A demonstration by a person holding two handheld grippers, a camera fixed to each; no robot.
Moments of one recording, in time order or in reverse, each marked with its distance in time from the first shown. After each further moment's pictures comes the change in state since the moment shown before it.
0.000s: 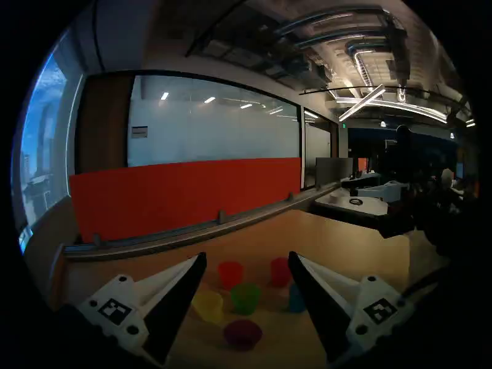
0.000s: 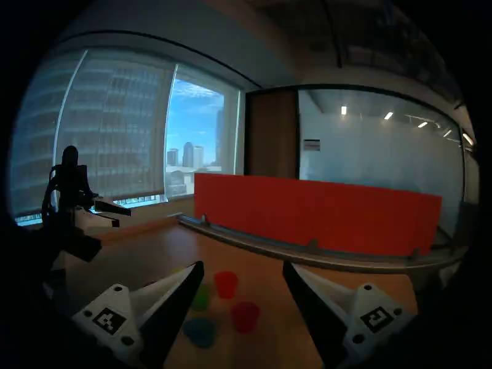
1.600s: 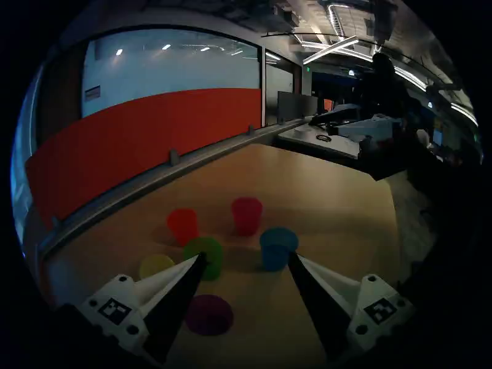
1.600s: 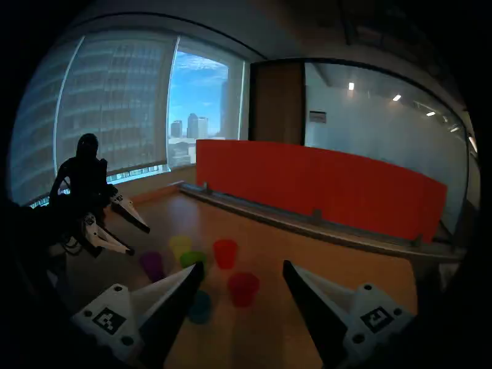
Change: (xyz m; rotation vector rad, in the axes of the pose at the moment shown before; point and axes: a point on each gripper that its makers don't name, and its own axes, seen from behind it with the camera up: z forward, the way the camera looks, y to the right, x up) left arm -0.109 0.061 0.071 -0.228 -0.343 0.081; right arm -0.052 0.014 0.005 0.024 -0.174 -0.010
